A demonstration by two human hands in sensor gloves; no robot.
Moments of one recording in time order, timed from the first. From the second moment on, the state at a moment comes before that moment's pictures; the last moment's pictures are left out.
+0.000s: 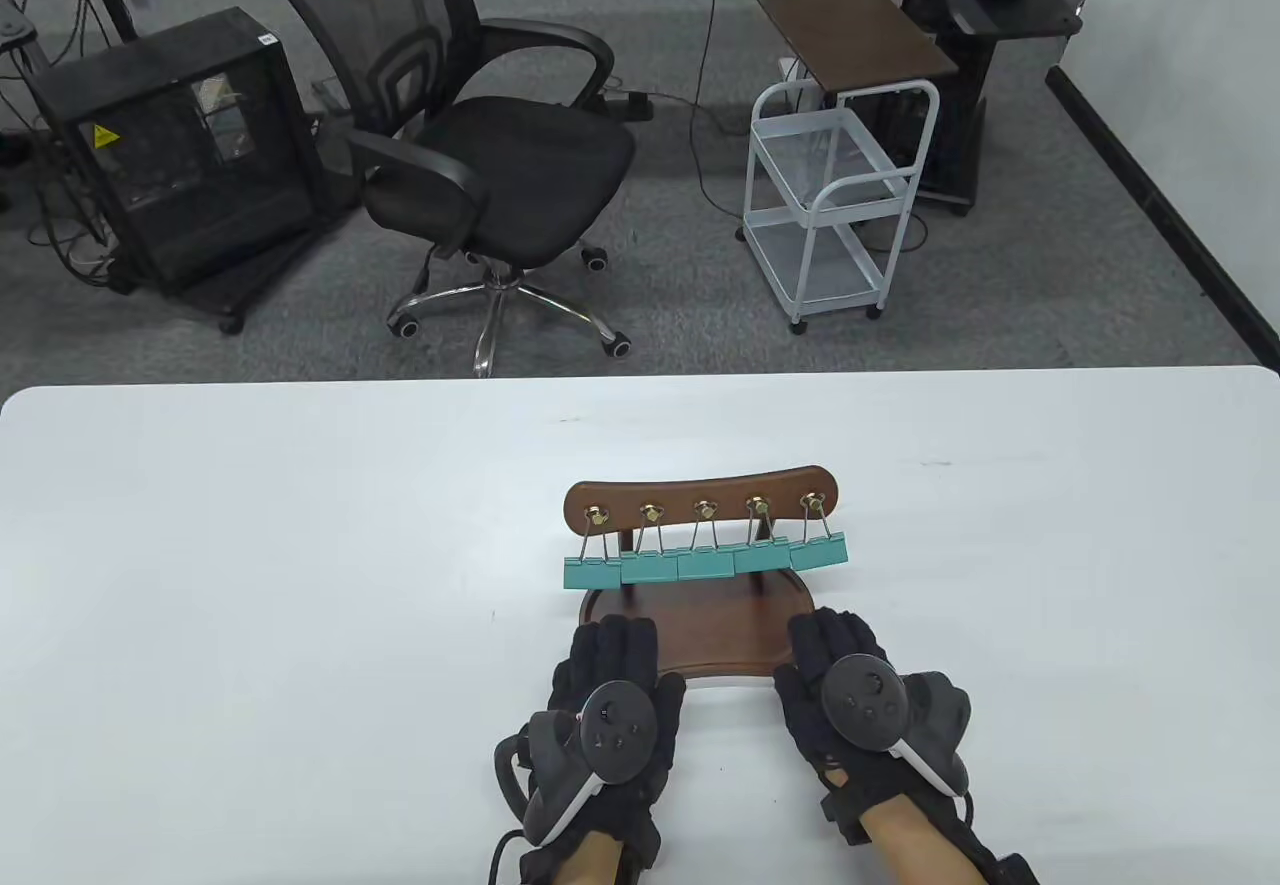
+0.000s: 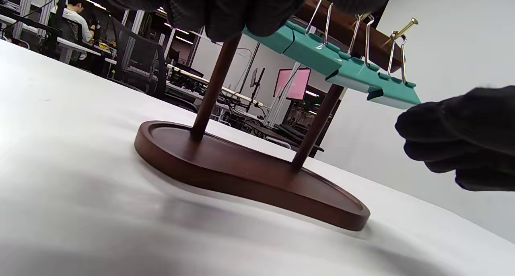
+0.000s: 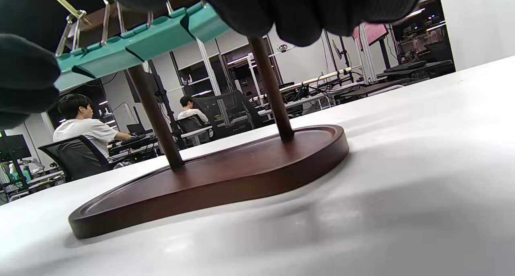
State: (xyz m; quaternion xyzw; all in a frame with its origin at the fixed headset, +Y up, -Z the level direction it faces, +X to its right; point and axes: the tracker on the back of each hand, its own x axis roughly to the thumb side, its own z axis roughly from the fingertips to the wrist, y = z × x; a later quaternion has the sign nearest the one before) left_hand -0.075 -0.713 -0.260 0.03 -0.03 0.19 0.98; right_hand 0.171 -0.726 -0.291 0.07 -0.08 0.98 0.19
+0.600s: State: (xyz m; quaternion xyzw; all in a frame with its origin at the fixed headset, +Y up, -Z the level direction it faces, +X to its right) left_hand -0.075 -0.714 -0.261 0.01 -0.03 0.18 0.98; right_hand 0.172 -0.729 -0.291 0.07 -0.07 0.98 0.19
